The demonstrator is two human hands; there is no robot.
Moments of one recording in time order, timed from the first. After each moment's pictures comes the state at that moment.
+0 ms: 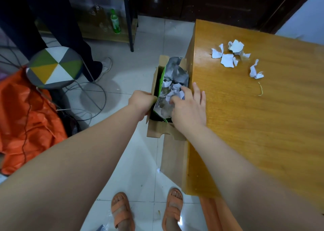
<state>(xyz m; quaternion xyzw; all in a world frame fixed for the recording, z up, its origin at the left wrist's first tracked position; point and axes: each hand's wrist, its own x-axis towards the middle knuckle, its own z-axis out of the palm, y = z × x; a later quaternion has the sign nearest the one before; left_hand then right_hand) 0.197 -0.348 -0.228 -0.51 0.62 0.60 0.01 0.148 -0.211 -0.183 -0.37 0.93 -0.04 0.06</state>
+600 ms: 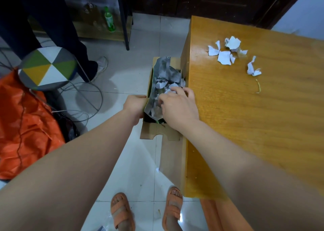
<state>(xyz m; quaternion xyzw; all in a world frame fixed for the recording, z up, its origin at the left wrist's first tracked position) 0.202 -0.348 -0.240 -0.49 0.59 0.64 -0.01 0.139 -0.223 -0.189 -0.48 0.87 -0.04 0.04</state>
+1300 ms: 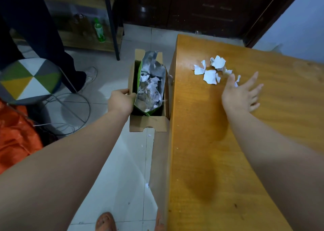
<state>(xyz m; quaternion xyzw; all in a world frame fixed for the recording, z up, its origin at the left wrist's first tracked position) 0.147 -0.379 -0.233 -0.54 0.61 0.57 -0.13 -0.037 -0.163 -0.182 0.10 0.95 -0.29 -0.02</state>
